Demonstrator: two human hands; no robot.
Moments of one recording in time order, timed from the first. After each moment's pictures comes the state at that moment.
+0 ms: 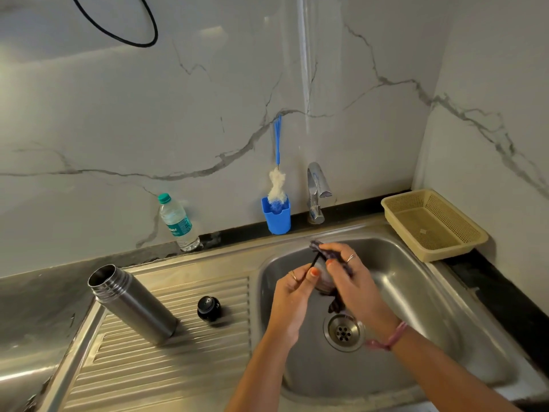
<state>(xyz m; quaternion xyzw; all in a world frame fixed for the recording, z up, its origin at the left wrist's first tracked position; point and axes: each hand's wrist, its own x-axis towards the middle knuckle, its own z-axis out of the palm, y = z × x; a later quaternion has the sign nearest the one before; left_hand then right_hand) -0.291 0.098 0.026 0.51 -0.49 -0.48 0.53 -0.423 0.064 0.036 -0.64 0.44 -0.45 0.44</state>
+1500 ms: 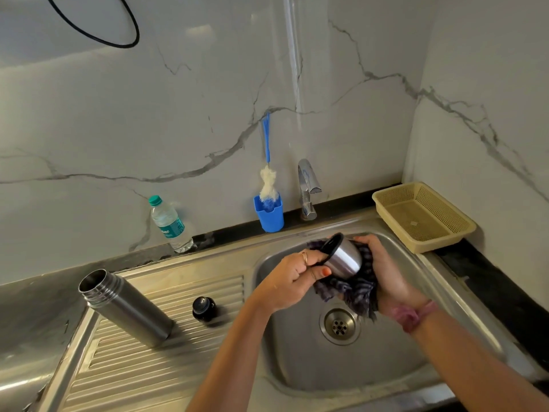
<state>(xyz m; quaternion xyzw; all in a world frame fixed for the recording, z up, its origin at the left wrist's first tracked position) -0.274 0.075 0.062 0.46 -0.75 -0.36 0.32 -0.461 0.061 0.060 -0.37 0.38 -0.43 0.73</state>
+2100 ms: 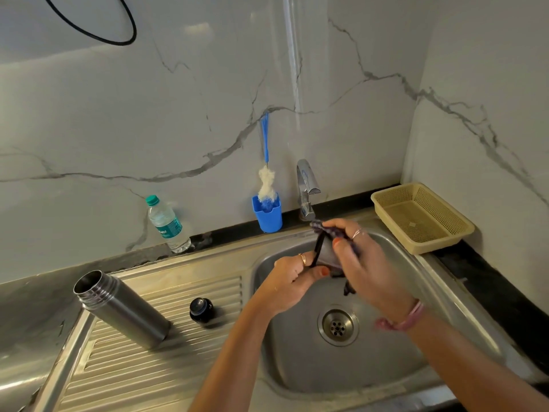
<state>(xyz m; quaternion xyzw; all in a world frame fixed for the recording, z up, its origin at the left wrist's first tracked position) -0.278 0.071 0.060 0.49 -0.74 -0.34 0.32 -0.445 0.058 0.067 -0.75 0.41 -0.47 0.21</state>
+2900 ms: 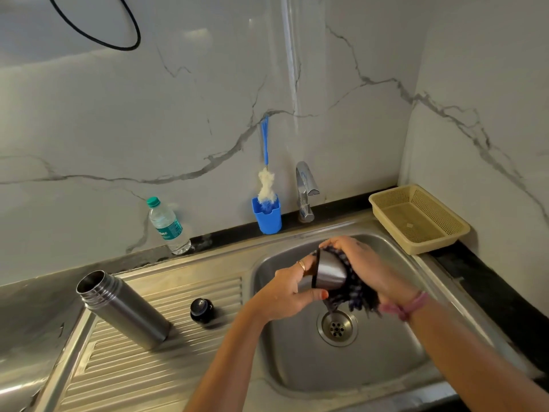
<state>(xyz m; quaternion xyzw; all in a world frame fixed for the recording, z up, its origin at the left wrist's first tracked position) -0.267 0.077 0.044 0.47 -0.75 -0.39 0.25 -0.449 0.051 0.076 -0.57 0.52 -0.31 0.55</state>
